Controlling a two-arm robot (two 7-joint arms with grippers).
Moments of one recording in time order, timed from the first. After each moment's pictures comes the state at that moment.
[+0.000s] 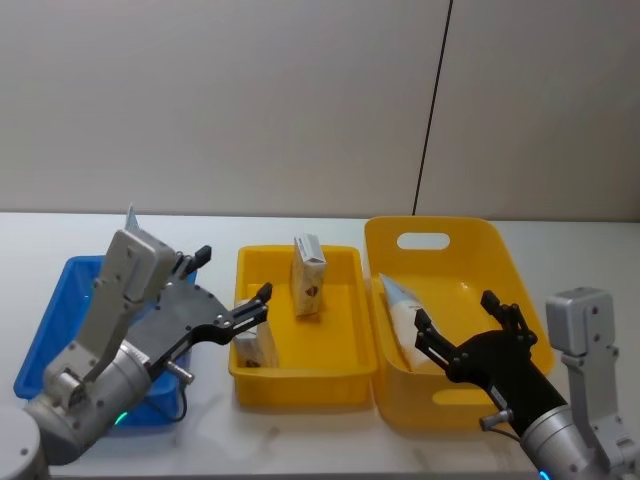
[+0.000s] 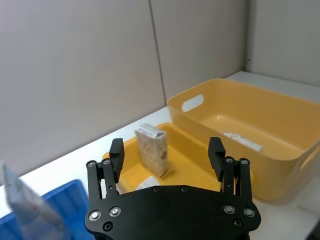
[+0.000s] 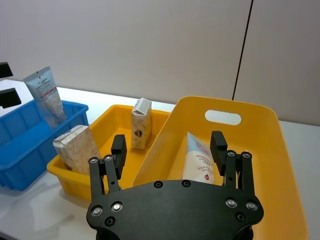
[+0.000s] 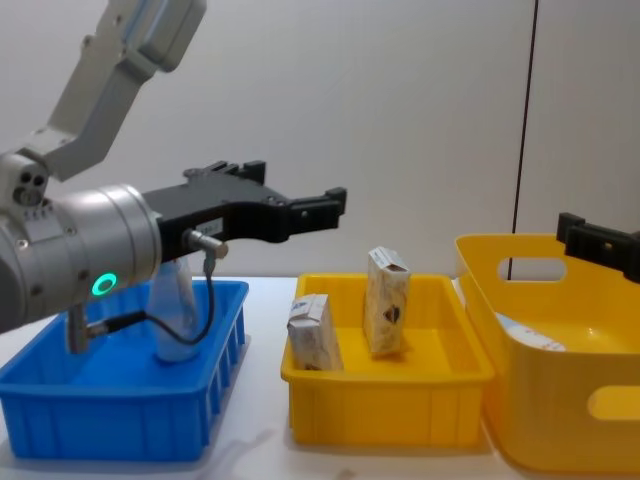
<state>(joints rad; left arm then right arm) -0.36 0.35 0.46 -1.54 -0.30 -0.01 -0.27 -0.01 0.34 -0.23 -1.77 0.29 0.03 0.07</state>
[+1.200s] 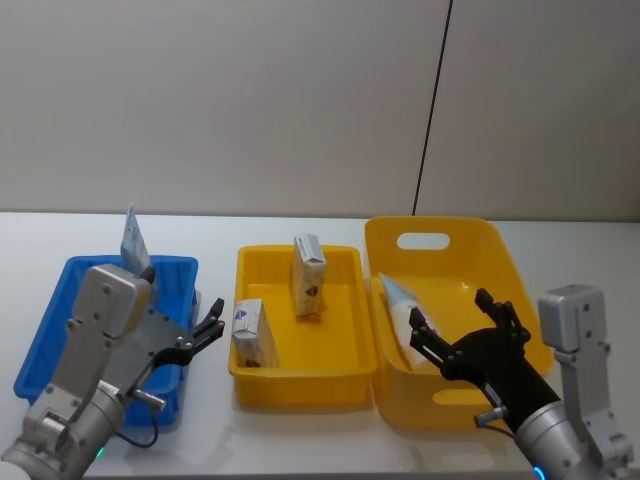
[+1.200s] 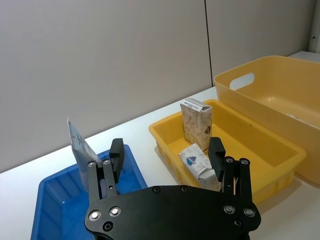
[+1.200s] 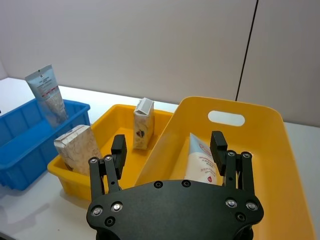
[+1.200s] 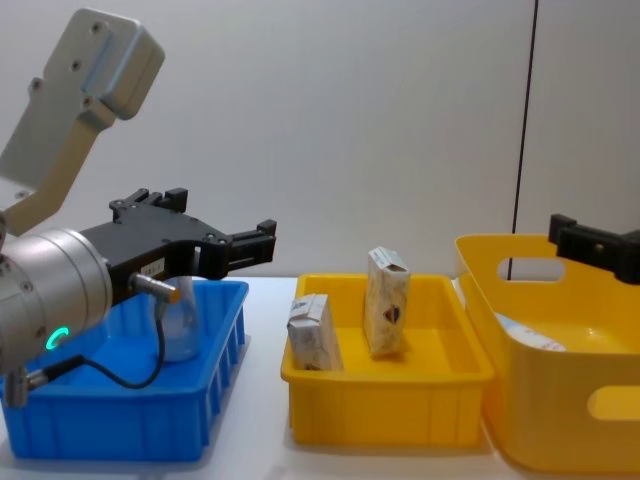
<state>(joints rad) -0.24 0.38 0.45 -1.63 -0.20 0.01 -0.01 0.00 0.33 -0.23 -1.75 0.28 0.03 0.08</state>
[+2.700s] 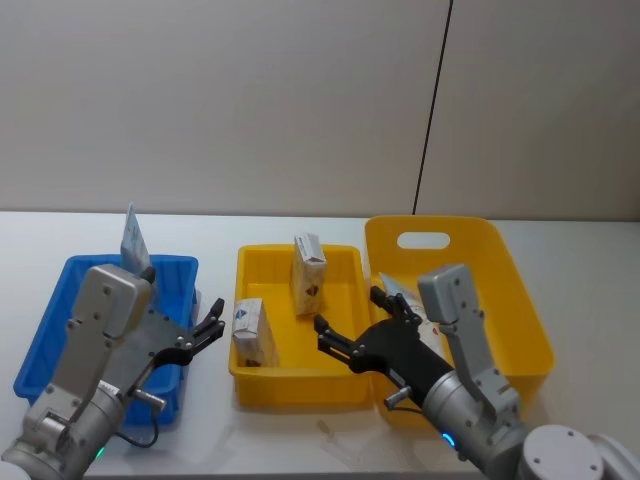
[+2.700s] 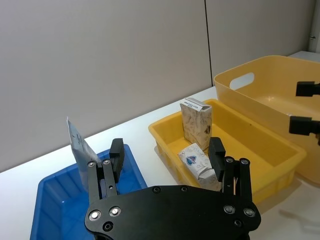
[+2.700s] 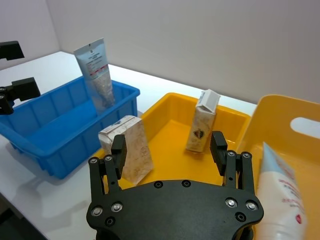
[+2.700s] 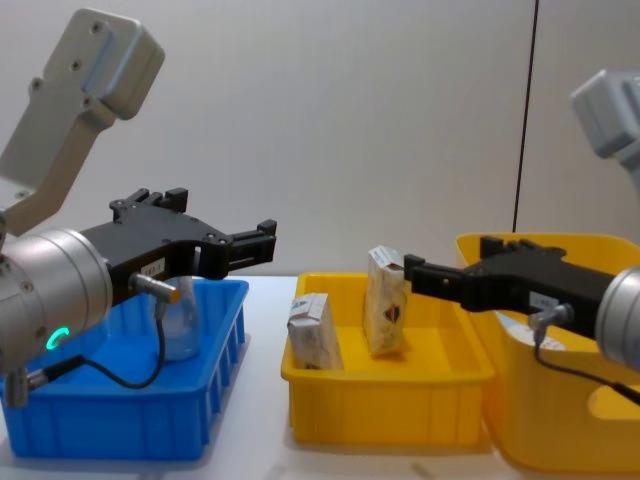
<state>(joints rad) -0.24 0.38 0.45 -1.63 -0.20 0.01 -0.01 0.25 0.23 -0.35 -1.44 0.23 0.04 0.26</state>
